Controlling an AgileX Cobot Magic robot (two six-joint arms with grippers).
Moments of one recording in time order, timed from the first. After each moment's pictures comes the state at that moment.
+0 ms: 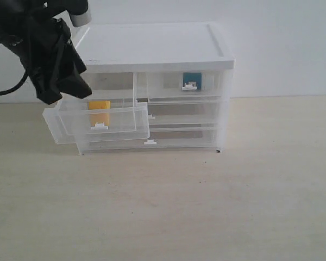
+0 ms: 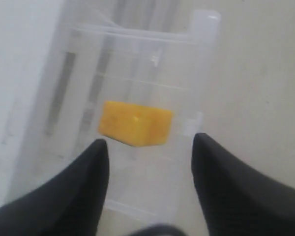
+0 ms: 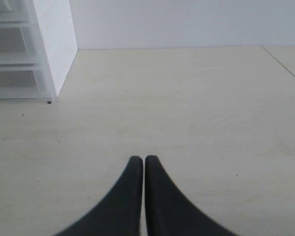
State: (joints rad) left arm -0.37 1.62 -1.50 -0.21 0.99 1.07; right arm -0.01 0.03 0.00 0.00 0.33 0.00
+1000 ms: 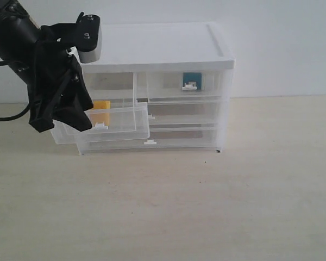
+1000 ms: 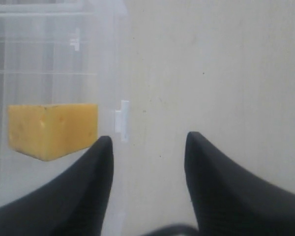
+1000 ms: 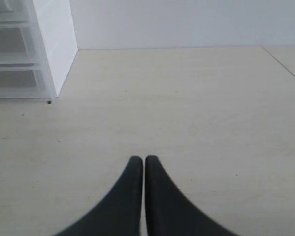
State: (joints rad) left arm -0.37 1.70 -1.50 -0.26 1.13 1.23; right arm -0.01 0.03 0.00 0.00 0.33 0.00
